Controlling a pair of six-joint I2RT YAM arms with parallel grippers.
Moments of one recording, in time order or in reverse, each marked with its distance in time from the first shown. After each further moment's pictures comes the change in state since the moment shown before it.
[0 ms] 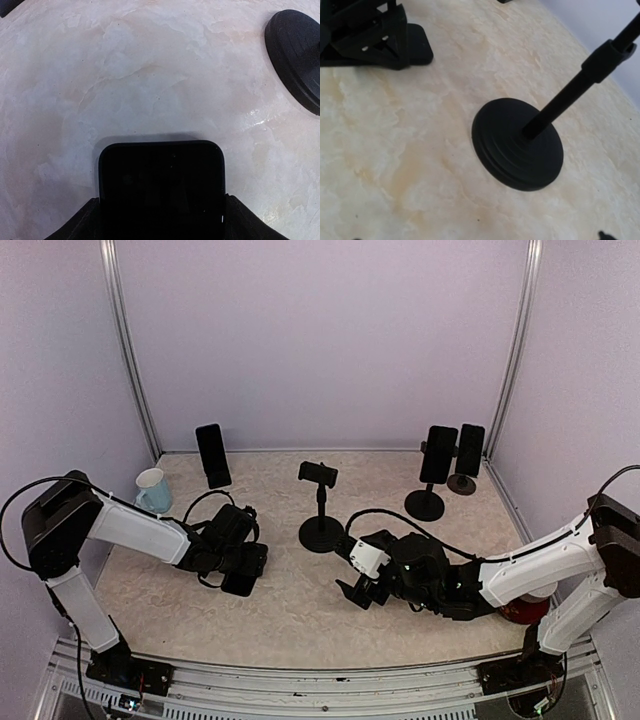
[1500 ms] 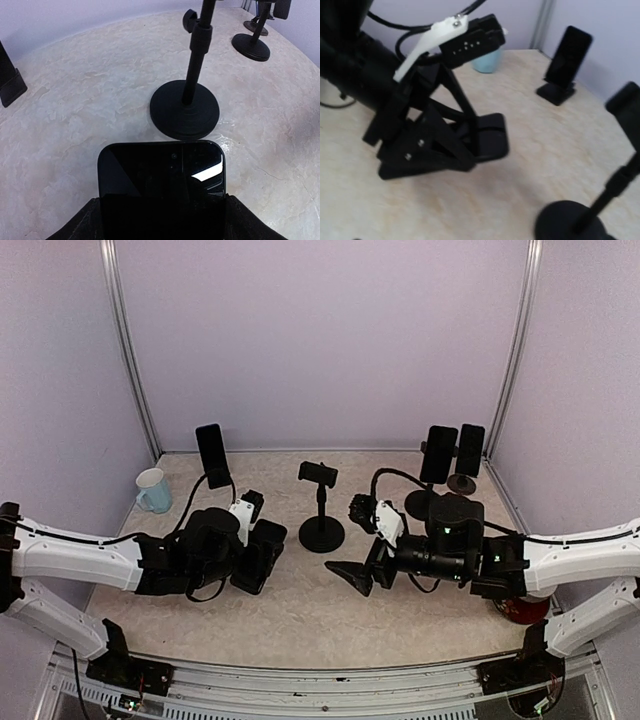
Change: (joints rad) left arm -0.243 -0.383 -0.095 0.063 -0.118 0.091; right arm -0.001 -0.267 0.093 -0.150 -0.287 0.132
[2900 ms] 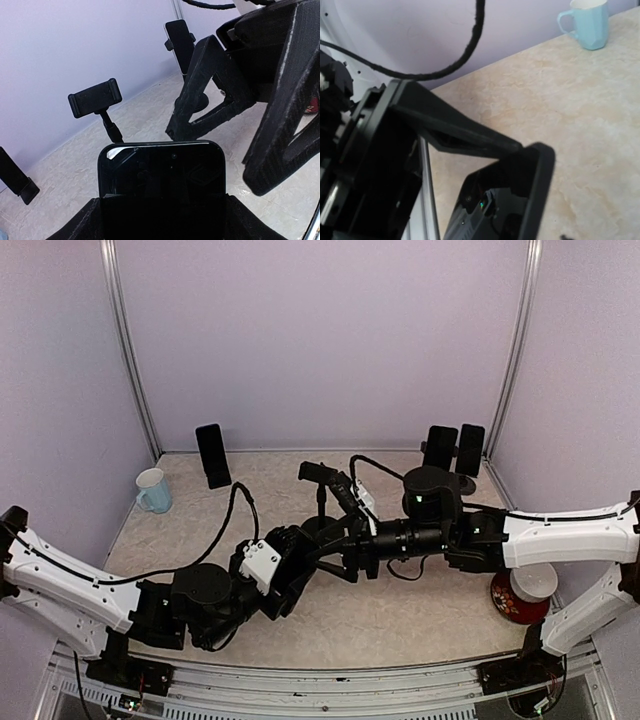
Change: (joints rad) left arm -0.462 -0.025 -0.058 0.426 -0.377 0.447; right arm -0.073 0.134 0.210 -0.134 -0.436 0.397
